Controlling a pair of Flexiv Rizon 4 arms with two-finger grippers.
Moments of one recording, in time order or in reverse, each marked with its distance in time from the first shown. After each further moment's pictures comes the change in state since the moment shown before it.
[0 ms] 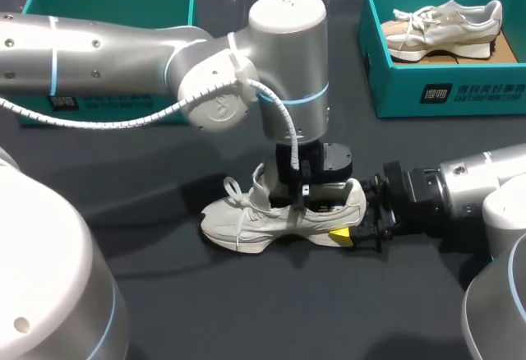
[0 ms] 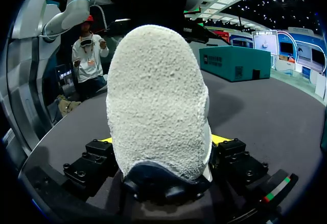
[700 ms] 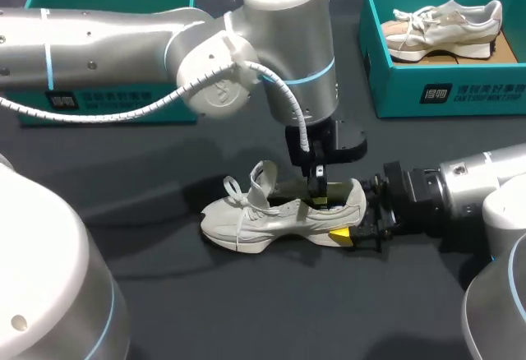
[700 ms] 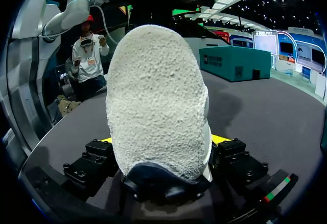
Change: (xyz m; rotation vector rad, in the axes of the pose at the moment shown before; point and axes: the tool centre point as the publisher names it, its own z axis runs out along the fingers) left arm -0.007 -0.034 -0.036 0.086 -0.046 0.013; right arm 0.000 0.000 0.000 0.000 0.000 0.000
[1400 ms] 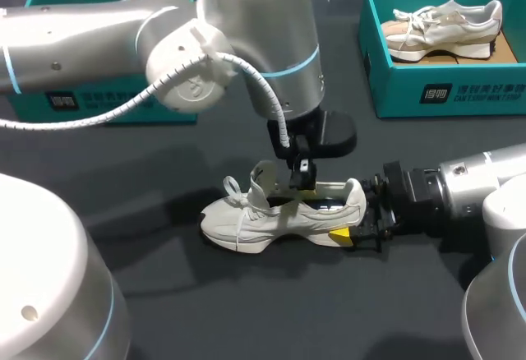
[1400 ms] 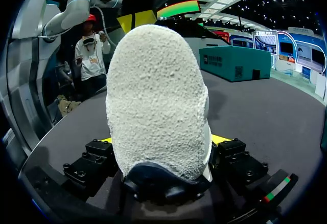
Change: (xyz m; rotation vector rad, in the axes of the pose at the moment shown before) left arm 0.018 0.012 -0.045 0.014 -0.073 0.090; right arm 0.000 0.000 0.000 0.000 0.000 0.000
